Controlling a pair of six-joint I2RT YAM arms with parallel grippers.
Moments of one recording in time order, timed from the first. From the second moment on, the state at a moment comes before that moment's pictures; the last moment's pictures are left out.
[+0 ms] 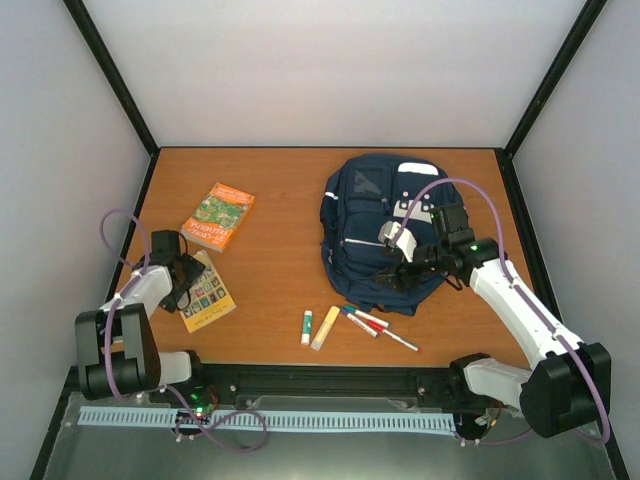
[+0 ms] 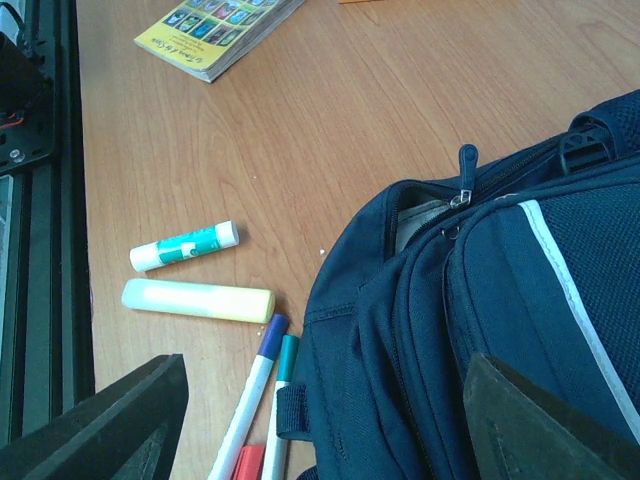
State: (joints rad) left arm 0.19 1.29 0.58 -0.50 -0.14 -0.86; right arm 0.29 1.15 0.88 -0.70 -0.77 -0.65
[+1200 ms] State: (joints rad) left arm -0.26 1.20 0.81 -0.58 0.00 -0.75; right arm 0.29 1.21 0.88 -0.70 -0.73 -0.65
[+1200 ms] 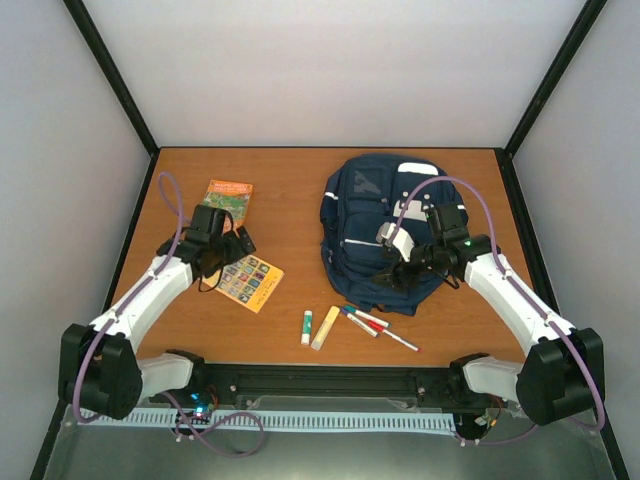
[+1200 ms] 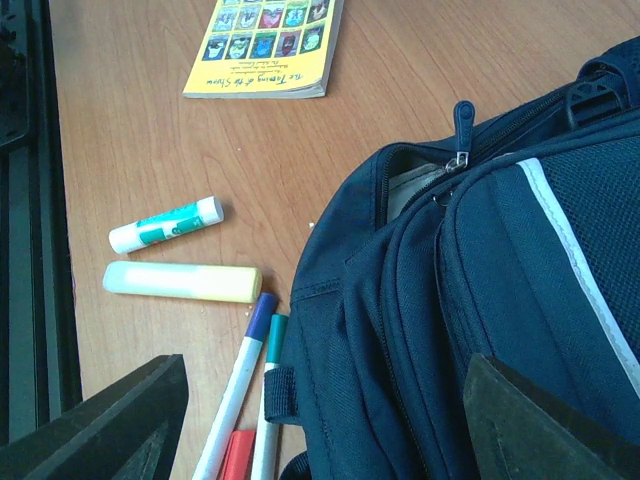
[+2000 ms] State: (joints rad) left arm -0.20 1.18 0.63 -0.60 -0.01 -0.79; right arm 0.68 2.02 1.73 -0.73 -0.58 -0.34
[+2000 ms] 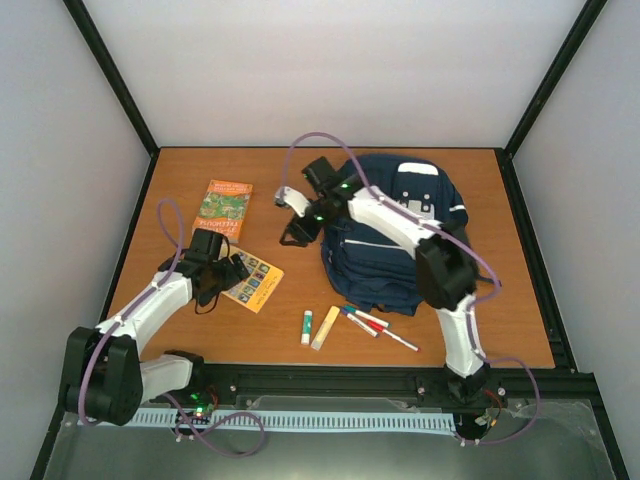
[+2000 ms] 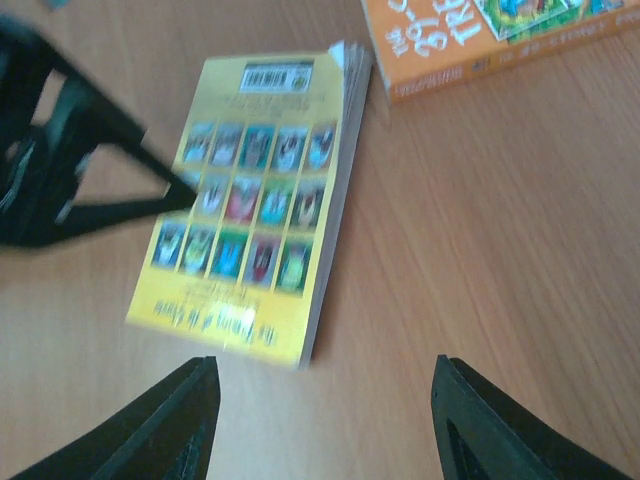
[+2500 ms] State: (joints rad) left arm -0.20 1.08 0.50 -0.57 0.04 -0.84; right arm 0.77 2.53 2.23 -0.85 -0.53 -0.20
